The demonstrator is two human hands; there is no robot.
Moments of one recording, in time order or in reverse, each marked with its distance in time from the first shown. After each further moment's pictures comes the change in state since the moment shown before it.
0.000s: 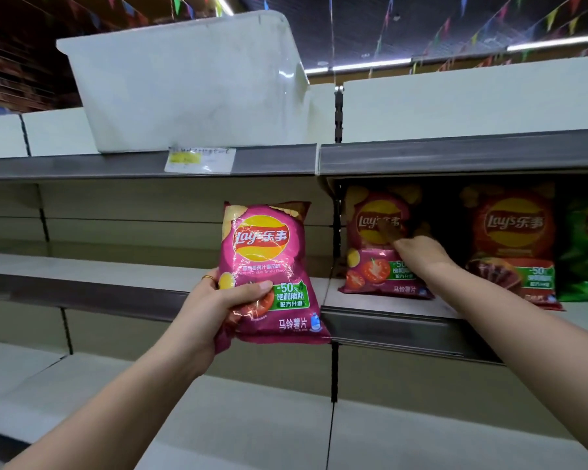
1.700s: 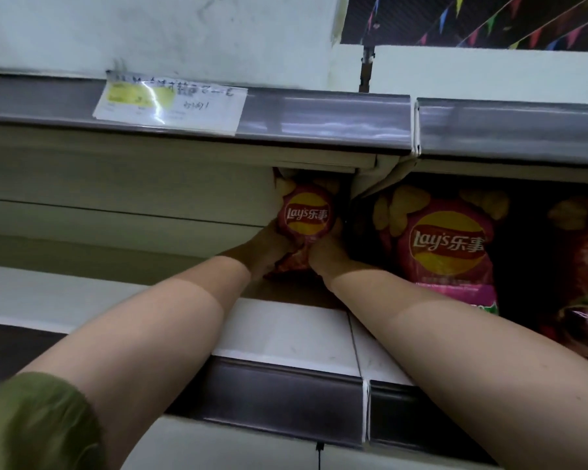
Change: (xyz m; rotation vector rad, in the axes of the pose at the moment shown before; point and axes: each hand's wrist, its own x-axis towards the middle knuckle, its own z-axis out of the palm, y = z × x) left_hand 0.236 -0.015 0.043 0.494 -0.045 -0.050; right_hand 0.089 -0.078 0.152 0.162 -0.048 -0.055
